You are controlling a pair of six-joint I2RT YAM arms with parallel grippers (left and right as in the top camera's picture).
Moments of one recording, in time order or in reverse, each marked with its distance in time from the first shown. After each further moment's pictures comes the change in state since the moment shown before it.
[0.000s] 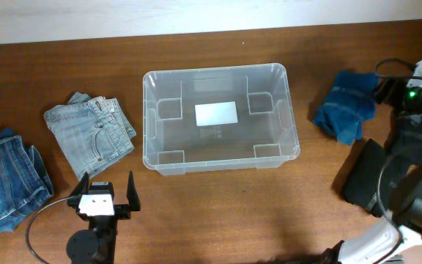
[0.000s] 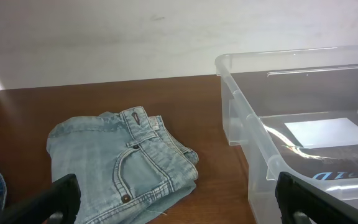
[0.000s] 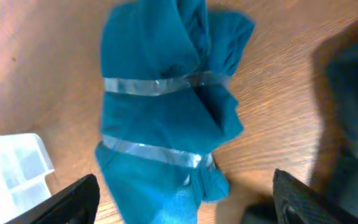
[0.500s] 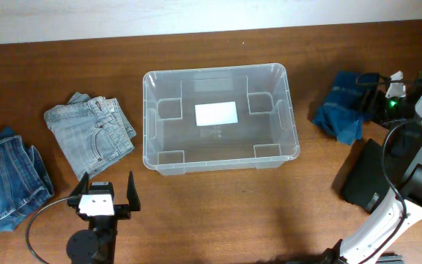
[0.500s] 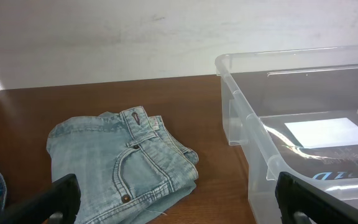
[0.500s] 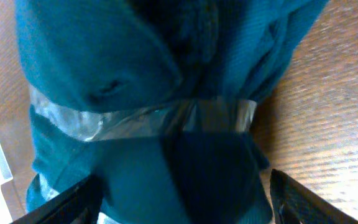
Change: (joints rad) left arm 0.000 0.000 0.000 0.000 0.000 0.000; right arm 0.000 0.233 0.000 0.117 -0.109 -0.089
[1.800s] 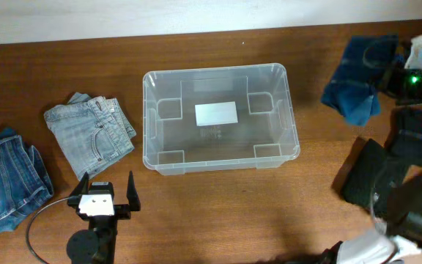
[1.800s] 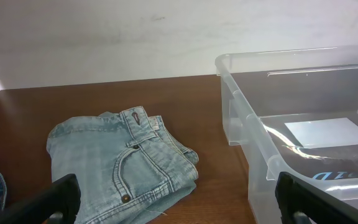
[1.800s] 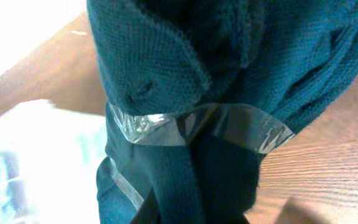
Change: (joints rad) left arm 0.000 0.000 0.000 0.000 0.000 0.000; right arm 0.059 -0.328 0.126 -0.228 -0.112 0.002
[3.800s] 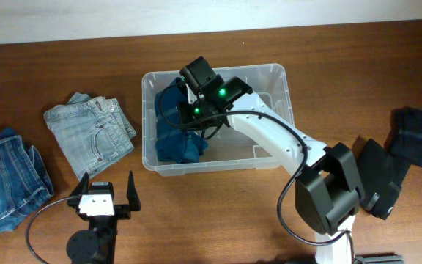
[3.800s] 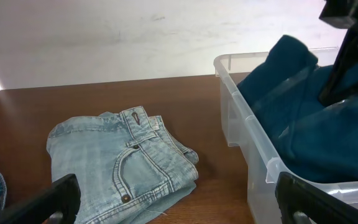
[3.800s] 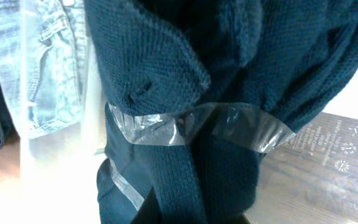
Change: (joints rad) left arm 0.000 0.000 0.000 0.000 0.000 0.000; right arm 1.140 0.198 0.014 0.202 0.329 0.597
